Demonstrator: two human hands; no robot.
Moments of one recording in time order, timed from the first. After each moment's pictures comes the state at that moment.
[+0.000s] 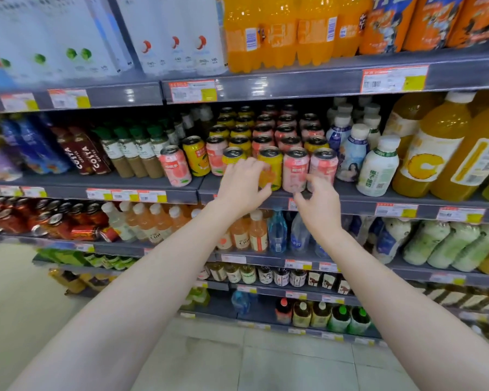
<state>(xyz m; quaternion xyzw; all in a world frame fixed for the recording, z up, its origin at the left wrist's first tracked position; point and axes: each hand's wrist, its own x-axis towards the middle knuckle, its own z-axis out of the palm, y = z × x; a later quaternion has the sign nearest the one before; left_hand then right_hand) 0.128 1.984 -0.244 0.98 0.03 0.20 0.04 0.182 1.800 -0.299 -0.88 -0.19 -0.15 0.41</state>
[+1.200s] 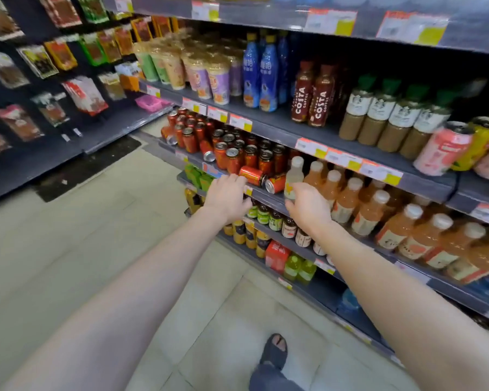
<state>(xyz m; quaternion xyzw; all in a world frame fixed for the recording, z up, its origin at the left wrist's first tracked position) -0.233 2.427 -0.331 0.94 0.32 0.05 0.01 -0.074 2.283 -0.354 -0.86 -0.46 0.03 0.22</state>
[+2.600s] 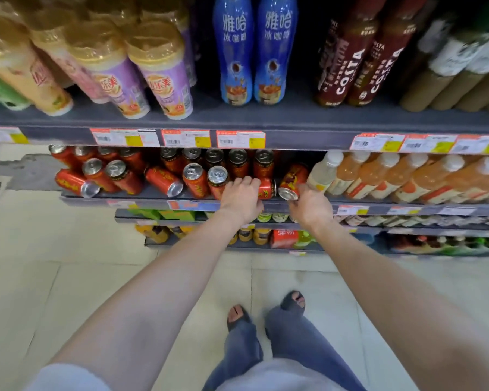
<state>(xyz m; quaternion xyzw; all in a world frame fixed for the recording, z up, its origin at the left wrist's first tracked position) -0.076 2.720 -0.468 0.99 0.04 -0.11 0.07 -0.029 2.536 -0.479 -0.97 -0.10 0.15 0.16</state>
